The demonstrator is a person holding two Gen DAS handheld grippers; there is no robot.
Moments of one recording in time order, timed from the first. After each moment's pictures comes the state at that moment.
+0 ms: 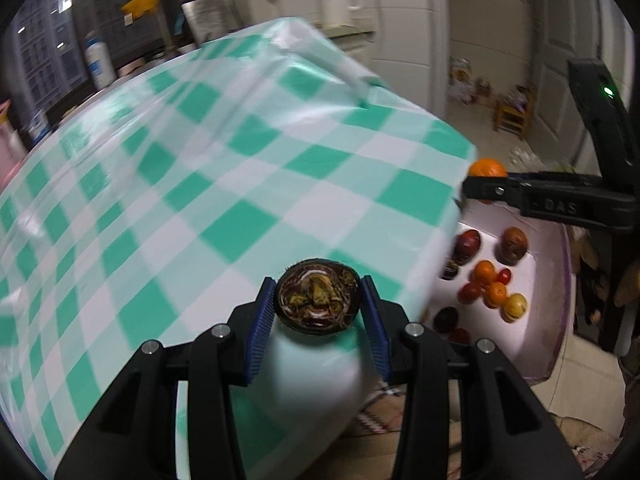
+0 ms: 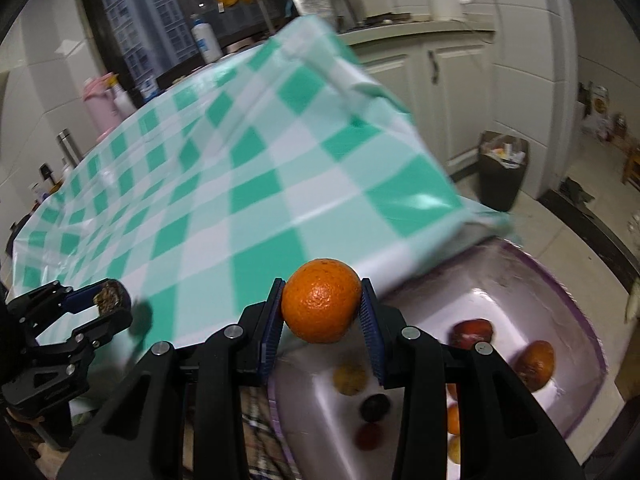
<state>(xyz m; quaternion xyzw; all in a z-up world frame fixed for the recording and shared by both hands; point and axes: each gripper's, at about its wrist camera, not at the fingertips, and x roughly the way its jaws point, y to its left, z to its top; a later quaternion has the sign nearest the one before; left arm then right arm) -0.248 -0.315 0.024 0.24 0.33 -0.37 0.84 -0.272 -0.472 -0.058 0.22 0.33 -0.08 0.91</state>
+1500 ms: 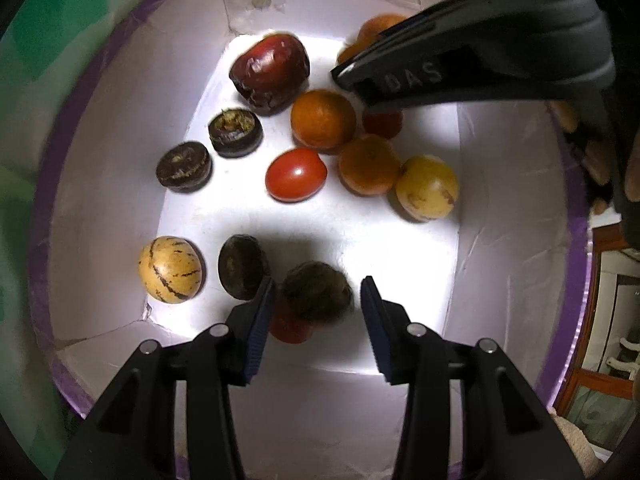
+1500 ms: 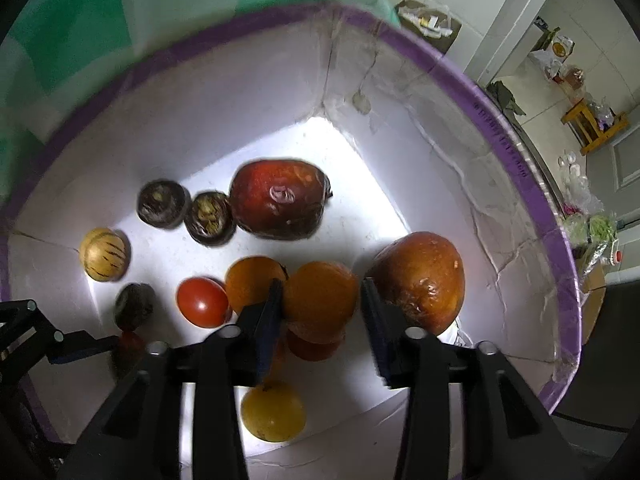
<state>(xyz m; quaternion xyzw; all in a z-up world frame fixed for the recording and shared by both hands) -0.316 -0.489 -0.176 0.39 0.51 -0.49 0.59 -0.270 -0.573 -0.235 0.15 0.58 -0.19 0.78</state>
